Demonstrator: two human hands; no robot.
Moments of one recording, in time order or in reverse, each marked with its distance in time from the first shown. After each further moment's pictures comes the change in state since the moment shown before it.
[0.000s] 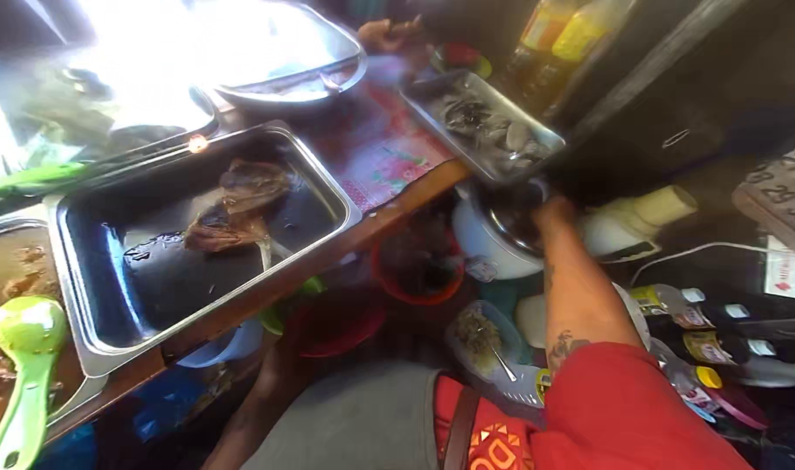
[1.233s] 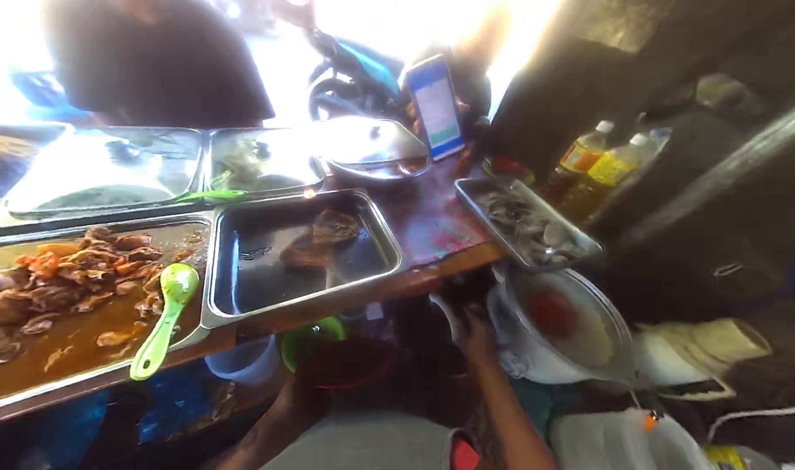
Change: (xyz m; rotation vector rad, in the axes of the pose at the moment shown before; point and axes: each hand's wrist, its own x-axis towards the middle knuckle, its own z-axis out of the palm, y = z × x) left_hand -0.018 -0.001 -0.019 0.118 -0.058 0.048; right_hand -0.155 -0.037 0.139 0.258 -0.094 -0.666
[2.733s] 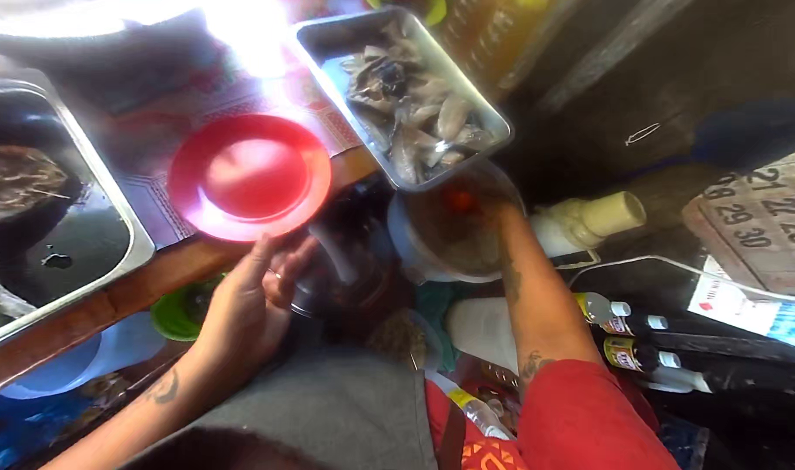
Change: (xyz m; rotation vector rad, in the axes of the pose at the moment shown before) left_hand 0.067 0.043 0.280 -0.083 0.007 0.056; right_hand 0.162 0.216 -0.176 0.442 -0.187 0.702
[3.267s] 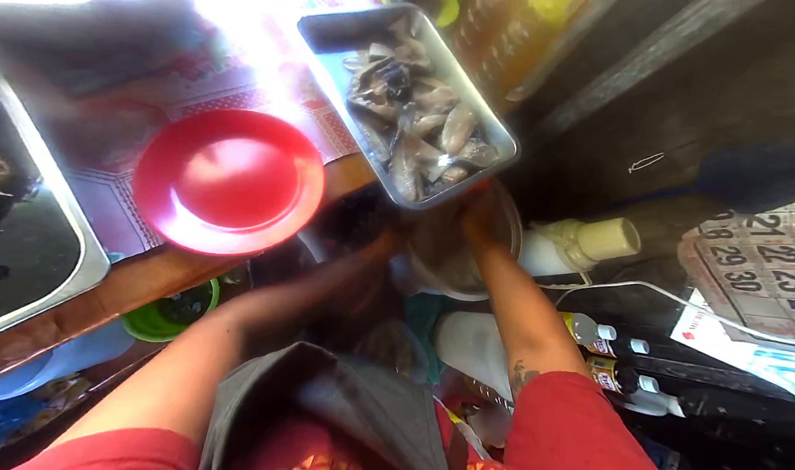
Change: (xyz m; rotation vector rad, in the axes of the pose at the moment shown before) left_hand 0.161 -0.133 0.116 0.978 -0.400 0.335; right_hand 0.005 -0.007 0.031 -0.614 0.415 -0.425
